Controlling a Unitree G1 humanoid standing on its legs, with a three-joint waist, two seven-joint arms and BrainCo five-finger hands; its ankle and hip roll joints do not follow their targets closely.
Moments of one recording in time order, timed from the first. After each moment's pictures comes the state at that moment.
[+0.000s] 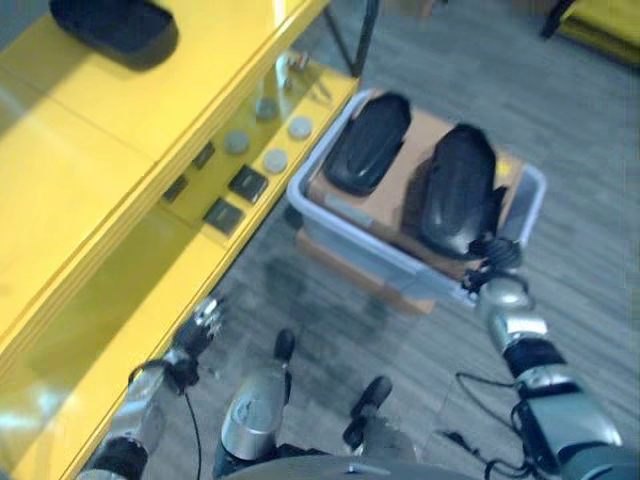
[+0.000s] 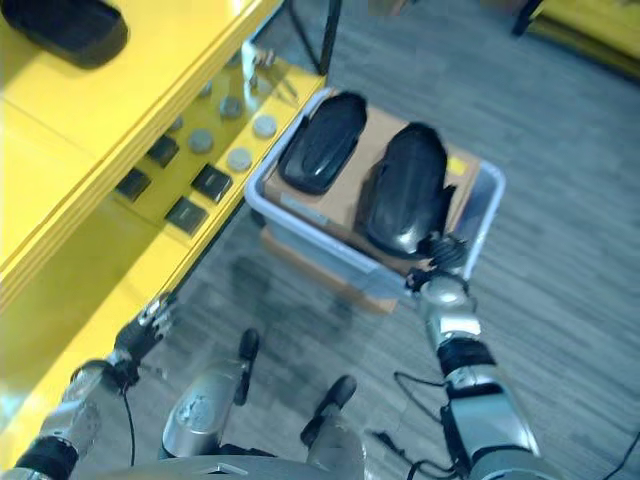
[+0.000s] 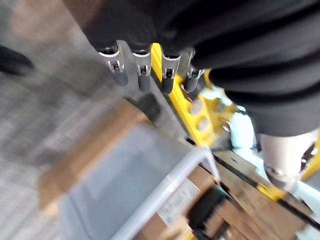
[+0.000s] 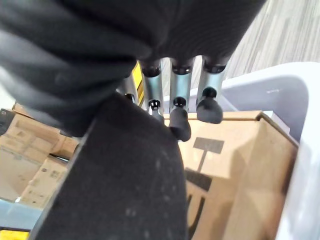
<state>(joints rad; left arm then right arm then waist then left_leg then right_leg) -0.02 0.45 -0.17 0.34 -0.79 -0.06 -0.32 -0.40 -0.50 0.12 0.59 0.46 -0.01 -0.47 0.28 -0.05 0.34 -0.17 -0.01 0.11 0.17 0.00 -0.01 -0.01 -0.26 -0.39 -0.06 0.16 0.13</state>
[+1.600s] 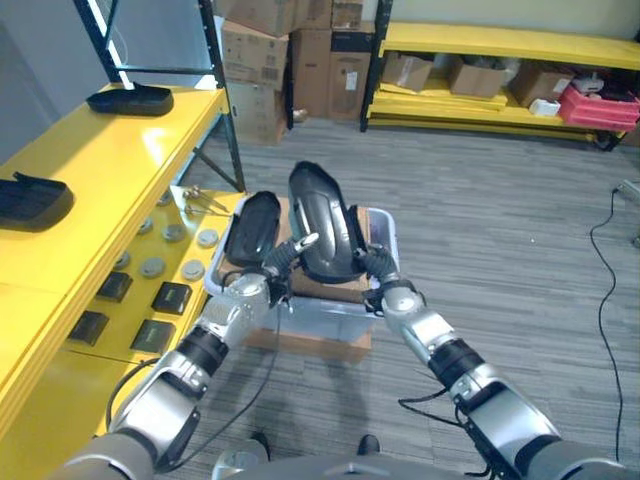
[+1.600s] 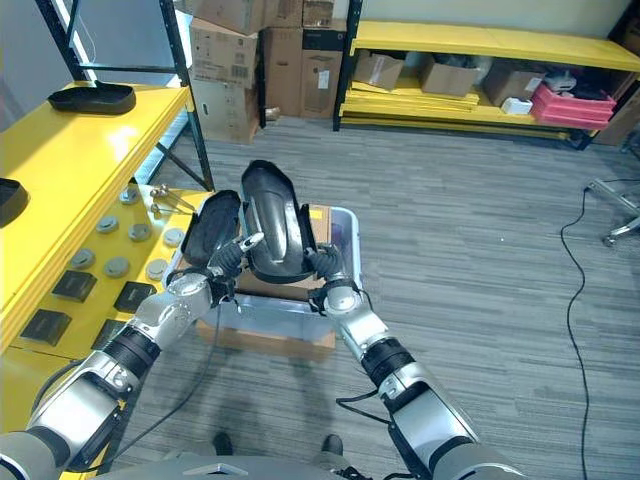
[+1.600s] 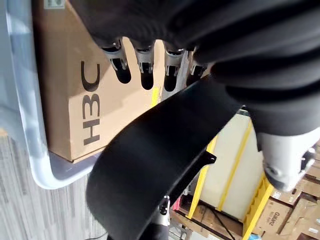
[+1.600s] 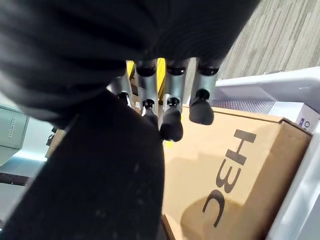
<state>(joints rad) -0.55 0.23 -0.49 0.48 -0.70 0.27 0.11 -0.50 -0.32 0.51 0.53 0.35 0.12 -0.38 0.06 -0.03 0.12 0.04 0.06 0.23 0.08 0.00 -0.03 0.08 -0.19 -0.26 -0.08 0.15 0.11</state>
